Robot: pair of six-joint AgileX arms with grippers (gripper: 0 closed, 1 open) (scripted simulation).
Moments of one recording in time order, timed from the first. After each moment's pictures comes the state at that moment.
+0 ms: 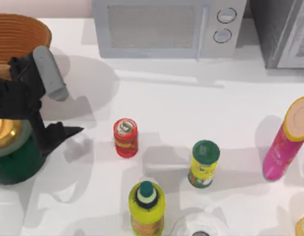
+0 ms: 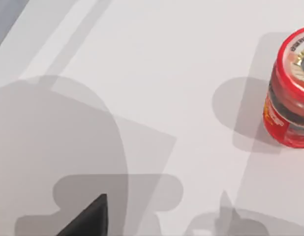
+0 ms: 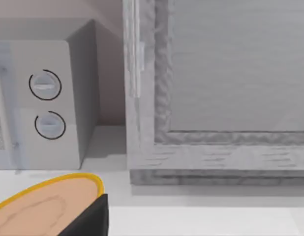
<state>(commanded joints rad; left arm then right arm) -0.11 1.46 0.86 -0.37 0.58 0.97 0.00 0.00 0.00 0.00 0.00 0.00</state>
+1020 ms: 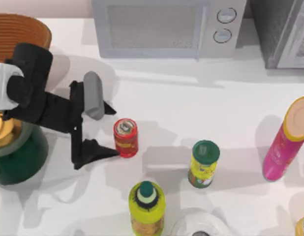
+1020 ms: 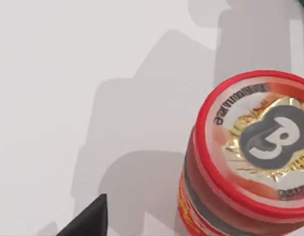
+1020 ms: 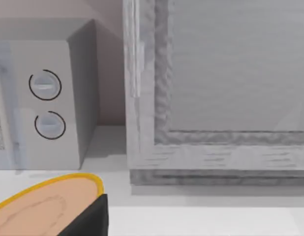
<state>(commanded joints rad) -0.21 1.86 0.98 -0.33 0.80 1.10 0.00 0.00 0.00 0.00 0.00 0.00</state>
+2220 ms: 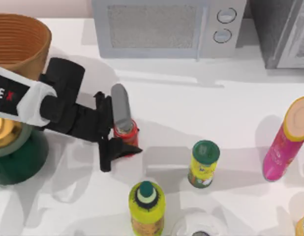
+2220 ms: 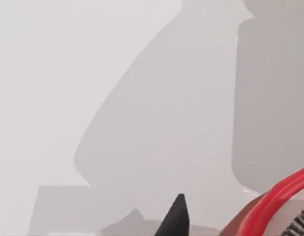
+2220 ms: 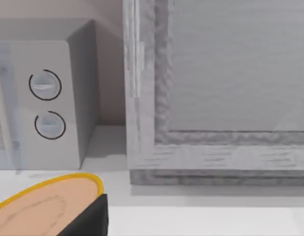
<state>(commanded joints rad) -0.33 1.99 0.97 -0.08 0.76 0.95 0.00 0.00 0.00 0.00 0.00 0.00</state>
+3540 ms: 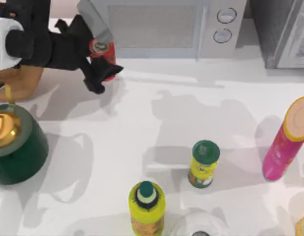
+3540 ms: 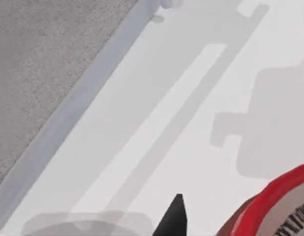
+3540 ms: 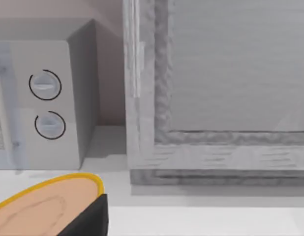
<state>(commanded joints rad) -0.22 1.83 1.23 -0.20 0.59 0.69 0.00 0.00 0.00 0.00 0.00 0.00</state>
